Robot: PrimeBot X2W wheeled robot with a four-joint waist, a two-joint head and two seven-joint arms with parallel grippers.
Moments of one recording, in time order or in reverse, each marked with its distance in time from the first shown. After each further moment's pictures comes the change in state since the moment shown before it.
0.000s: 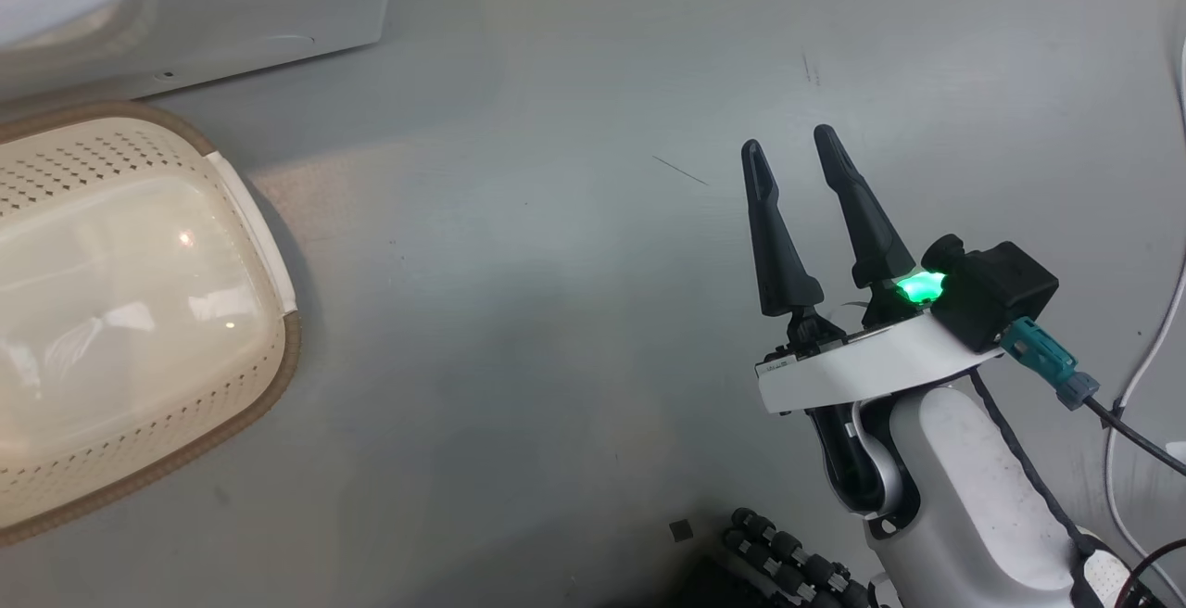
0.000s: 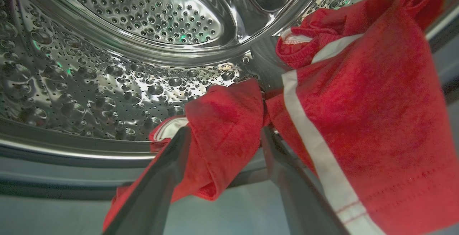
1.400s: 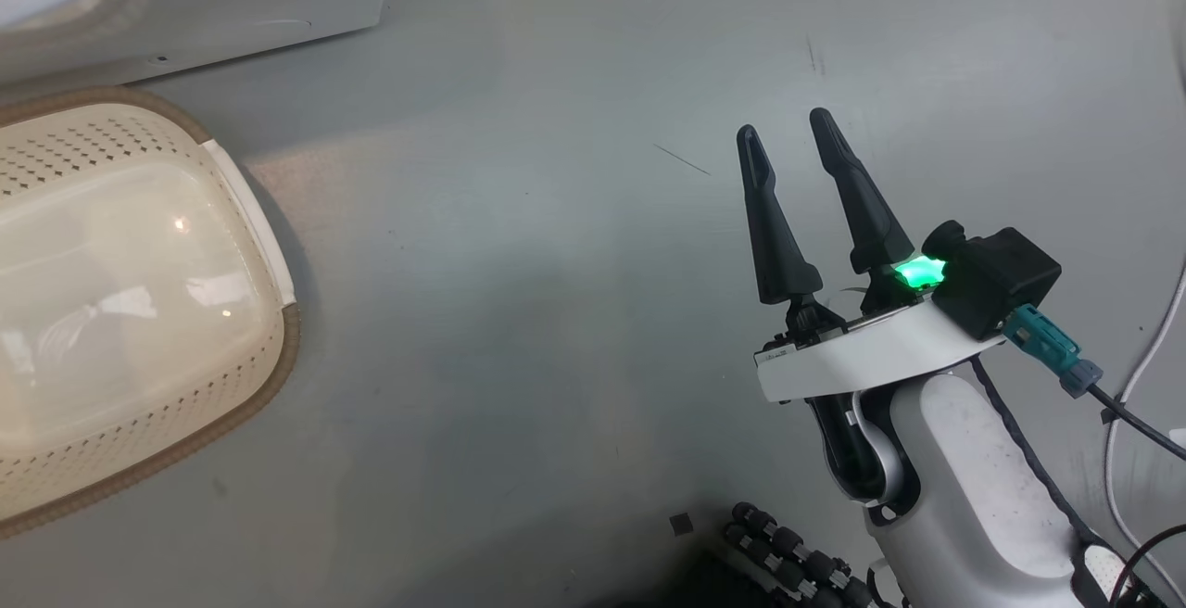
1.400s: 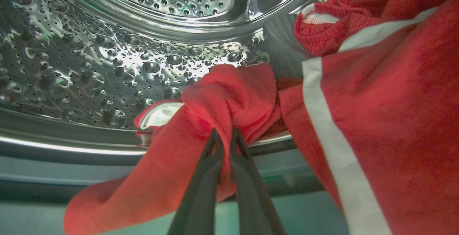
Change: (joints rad) left arm -0.186 -0.038 -0.012 0.252 0.025 0.031 -0.028; right arm -0.025 0.001 0.002 0.002 0.000 -0.018 0.000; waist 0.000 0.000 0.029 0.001
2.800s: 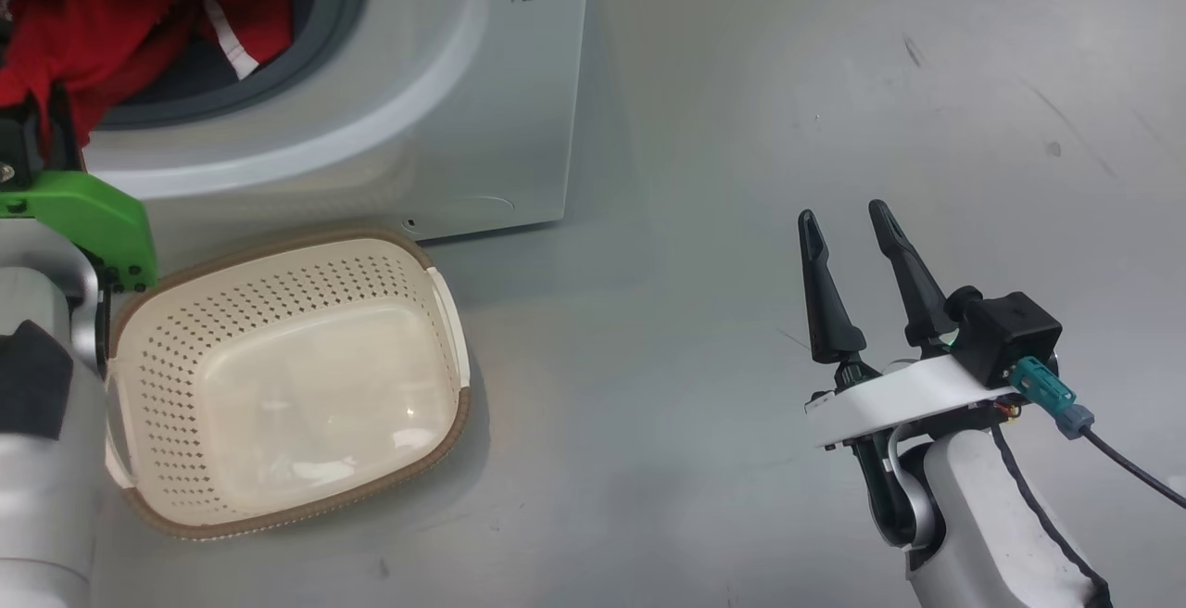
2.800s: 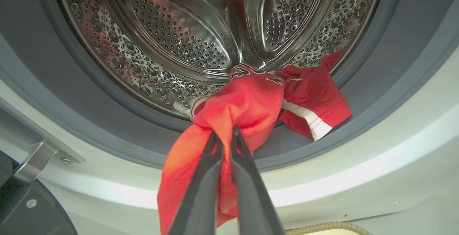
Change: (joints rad) left arm 0.313 -0.262 0.004 0.221 -0.149 -0.056 -0.467; right arm 0.100 -0.002 -0.122 0.133 -0.127 0.026 0.000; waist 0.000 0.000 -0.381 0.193
